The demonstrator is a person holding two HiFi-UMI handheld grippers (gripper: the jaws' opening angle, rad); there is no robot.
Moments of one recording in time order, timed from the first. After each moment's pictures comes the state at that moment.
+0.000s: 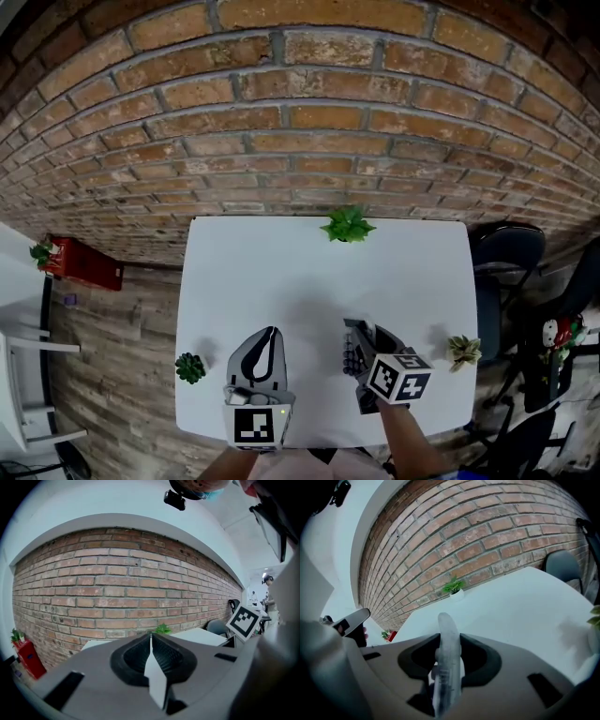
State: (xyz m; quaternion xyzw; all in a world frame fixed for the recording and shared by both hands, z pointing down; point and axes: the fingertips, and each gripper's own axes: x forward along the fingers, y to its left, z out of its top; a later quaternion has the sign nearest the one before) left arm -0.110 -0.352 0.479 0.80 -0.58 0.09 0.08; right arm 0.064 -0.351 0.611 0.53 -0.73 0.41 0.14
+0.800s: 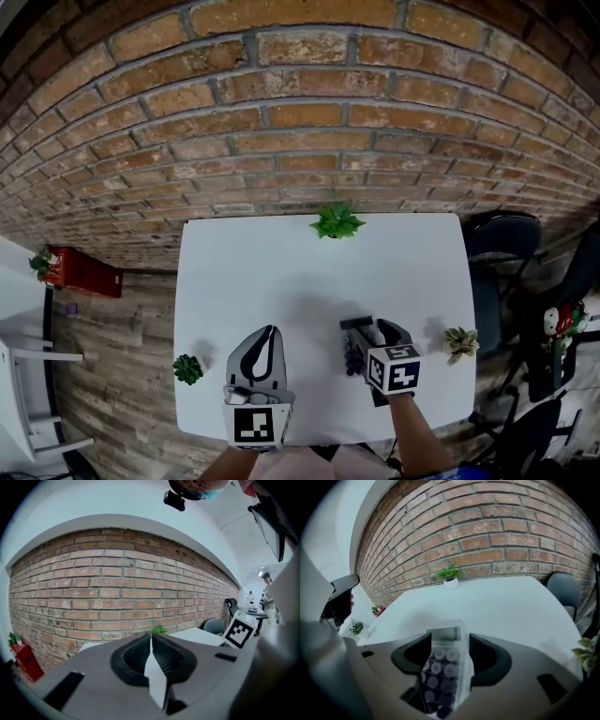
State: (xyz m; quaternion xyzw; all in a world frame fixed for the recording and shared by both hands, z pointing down) left arm -0.095 -0.350 0.474 0.81 -0.57 0.09 0.07; right arm 0.092 -0.342 0.641 0.52 -0.73 0.35 0.27
